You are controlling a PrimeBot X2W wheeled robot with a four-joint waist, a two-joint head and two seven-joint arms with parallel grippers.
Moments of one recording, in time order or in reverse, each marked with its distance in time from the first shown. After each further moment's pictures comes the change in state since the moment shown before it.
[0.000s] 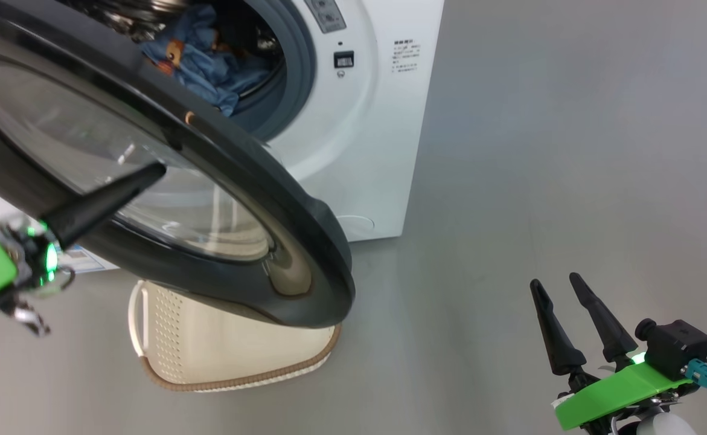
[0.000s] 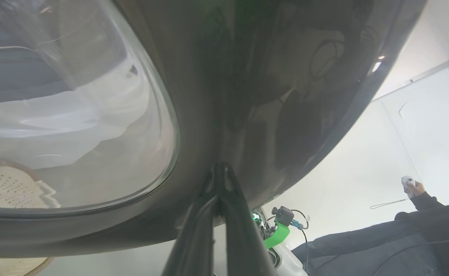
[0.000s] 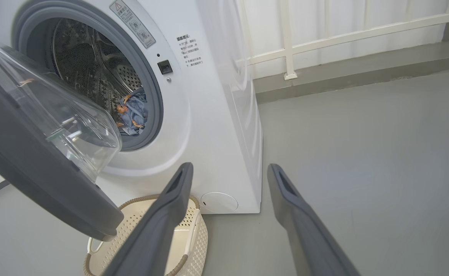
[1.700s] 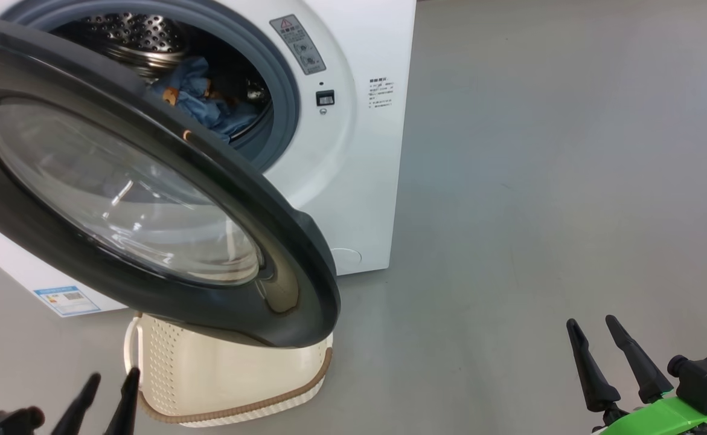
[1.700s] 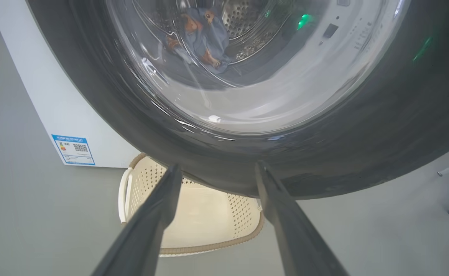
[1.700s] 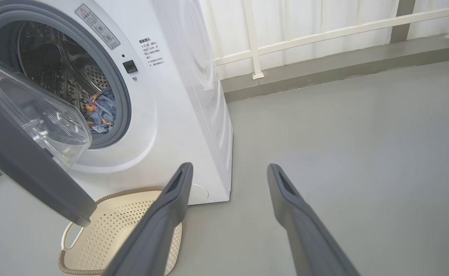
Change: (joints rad) left arm 0.557 0.147 -0.402 0.252 0.635 0.000 -1.250; right arm 0.100 -0.051 -0.052 0.034 0.026 0.000 0.000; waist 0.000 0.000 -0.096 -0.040
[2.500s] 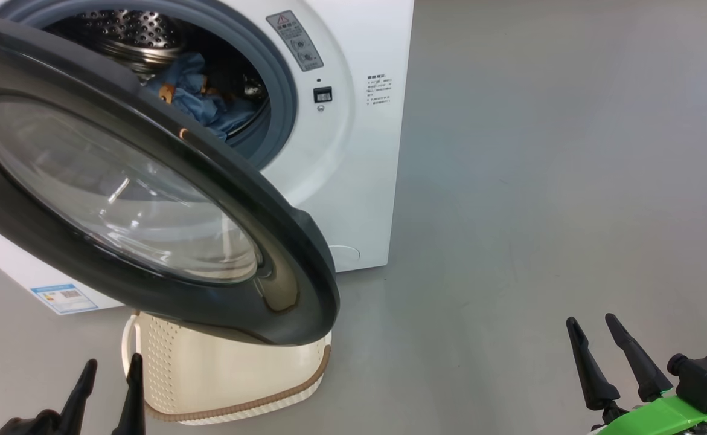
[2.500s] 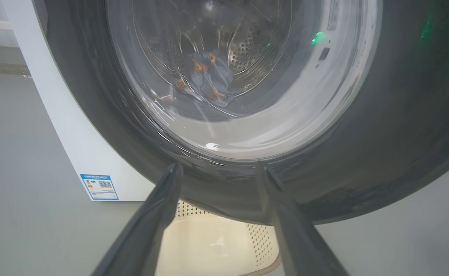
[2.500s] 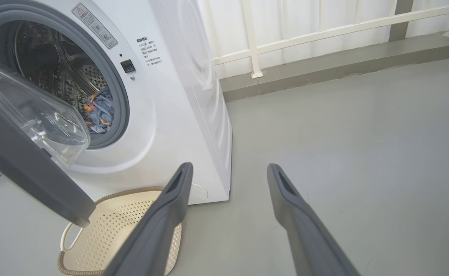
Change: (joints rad) left arm 0.052 -0.246 0.263 -0.073 0.415 -0.001 -0.006; right arm -0.004 0.004 -0.003 -0.001 0.000 0.000 0.000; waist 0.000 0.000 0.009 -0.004
